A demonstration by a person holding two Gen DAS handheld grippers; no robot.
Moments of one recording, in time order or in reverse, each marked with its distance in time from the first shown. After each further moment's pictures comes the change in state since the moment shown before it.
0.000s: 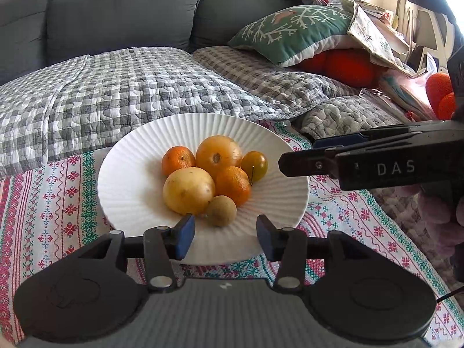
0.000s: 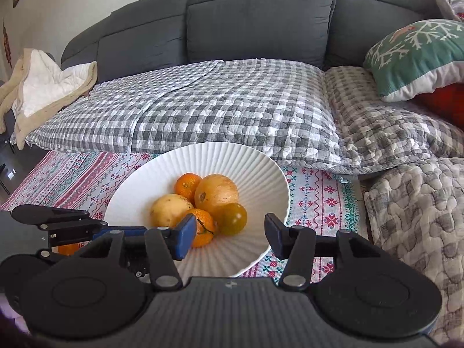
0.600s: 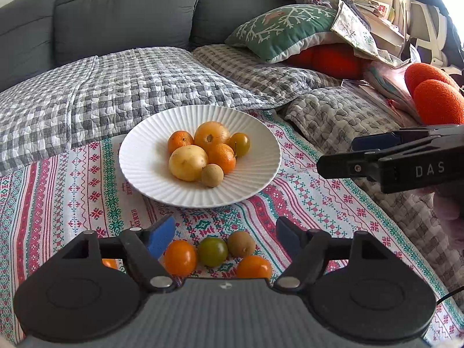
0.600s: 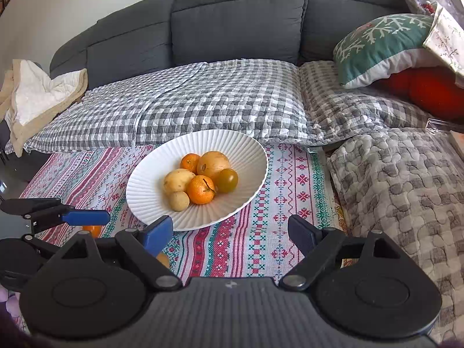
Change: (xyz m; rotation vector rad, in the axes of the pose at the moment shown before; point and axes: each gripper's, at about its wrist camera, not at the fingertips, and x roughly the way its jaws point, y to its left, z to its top) left arm -0.061 -0.013 -0.023 0.012 0.031 0.024; right arm -0.061 0.014 -0.026 0.038 0.016 -0.051
